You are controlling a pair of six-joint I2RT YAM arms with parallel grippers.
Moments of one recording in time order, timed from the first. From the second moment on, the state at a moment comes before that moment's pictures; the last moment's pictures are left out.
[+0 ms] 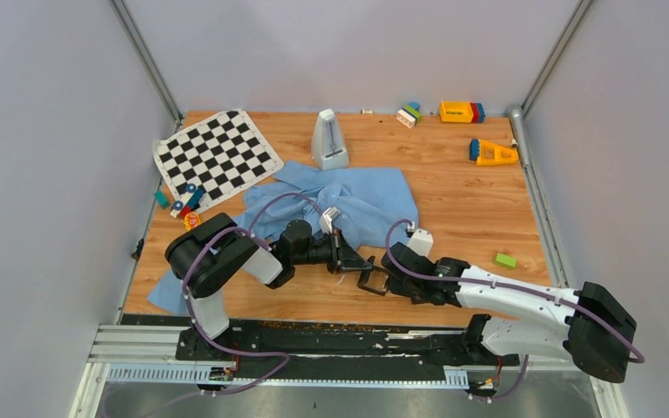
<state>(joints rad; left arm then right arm) -0.78 1.78 0.47 1.06 0.62 -1.25 1.02 1.09 0.56 -0.52 0.33 1.12</state>
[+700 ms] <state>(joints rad) -0.78 1.88 0.46 1.28 0.62 -1.32 1.03 1.18 0.64 -0.51 0.36 1.11</state>
